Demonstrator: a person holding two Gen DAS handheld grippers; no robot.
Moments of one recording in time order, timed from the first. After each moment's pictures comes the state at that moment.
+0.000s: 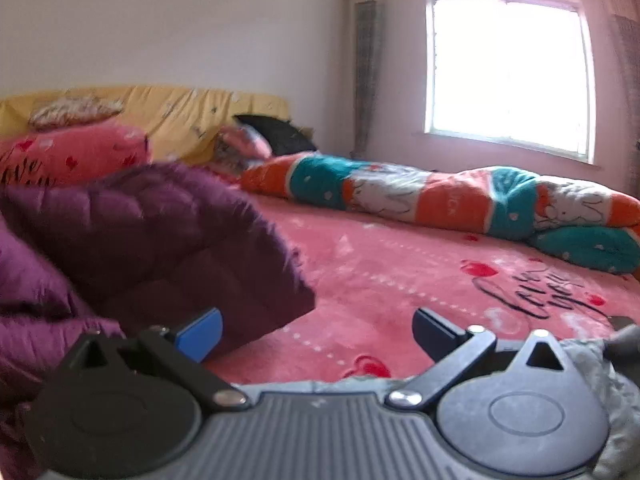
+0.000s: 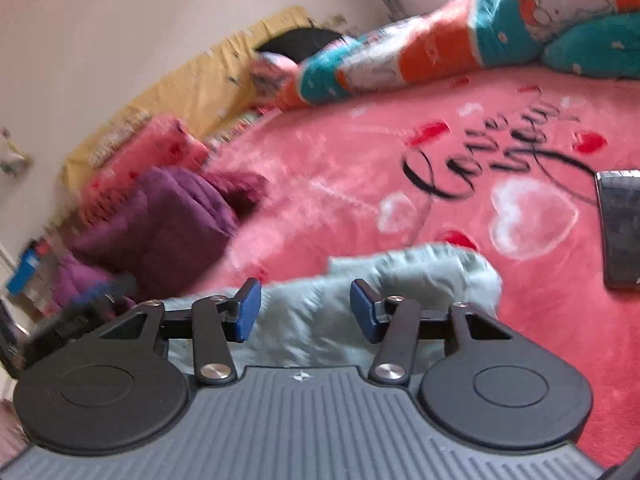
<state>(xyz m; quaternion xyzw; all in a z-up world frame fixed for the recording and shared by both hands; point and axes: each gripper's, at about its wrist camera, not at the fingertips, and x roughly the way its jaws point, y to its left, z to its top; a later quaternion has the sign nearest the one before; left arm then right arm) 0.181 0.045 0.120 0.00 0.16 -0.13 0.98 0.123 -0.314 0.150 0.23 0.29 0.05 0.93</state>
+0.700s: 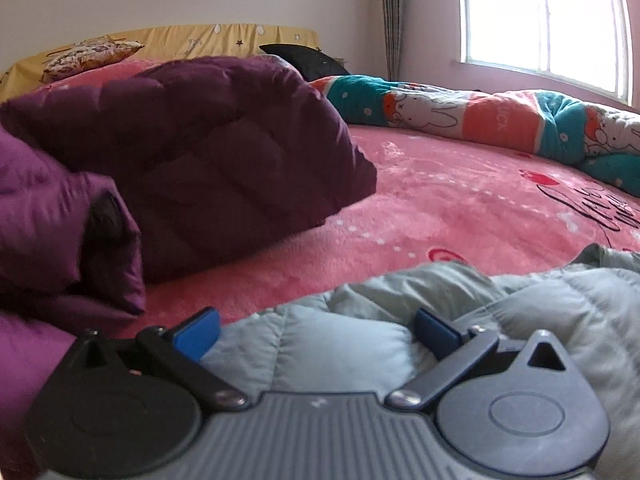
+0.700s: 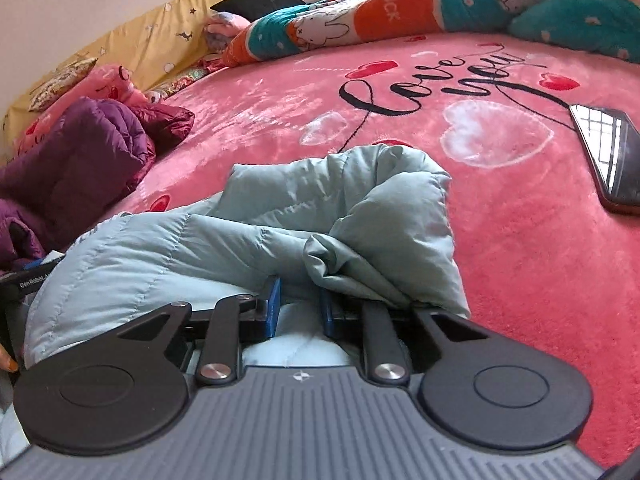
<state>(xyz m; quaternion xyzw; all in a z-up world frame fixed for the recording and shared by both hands) 0.211 0.054 0.058 0.04 0.25 -0.08 0.96 0.129 -0.312 0.084 0.16 0.33 0.00 0.93</state>
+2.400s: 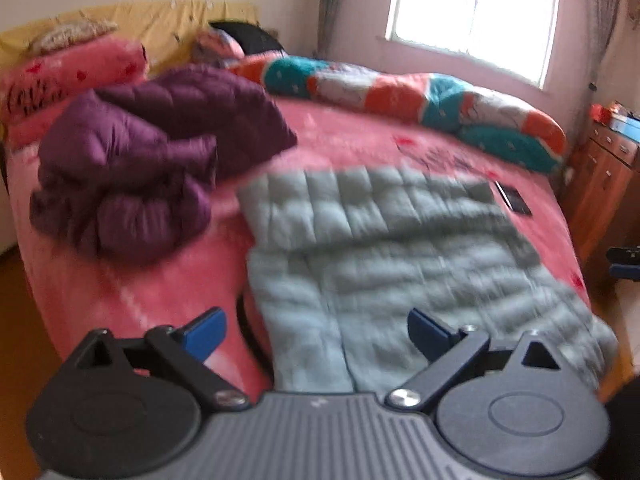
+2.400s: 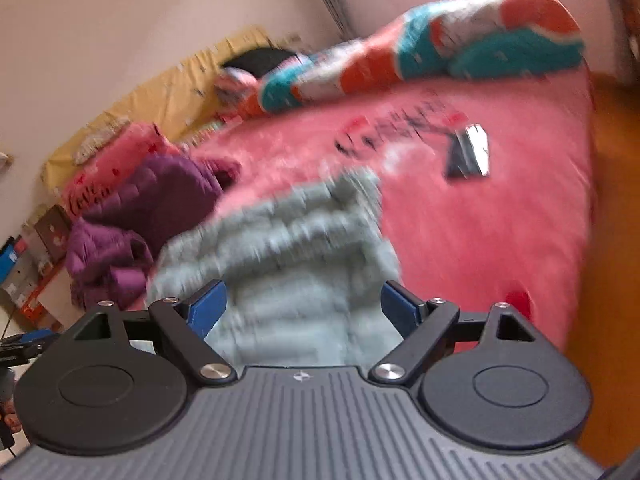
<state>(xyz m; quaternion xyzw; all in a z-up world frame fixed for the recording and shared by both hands) -0.080 0.177 0.157 0.02 0.33 -0.21 0.92 -0.158 -0.306 0.191 0.22 0.29 -0.03 0.93</state>
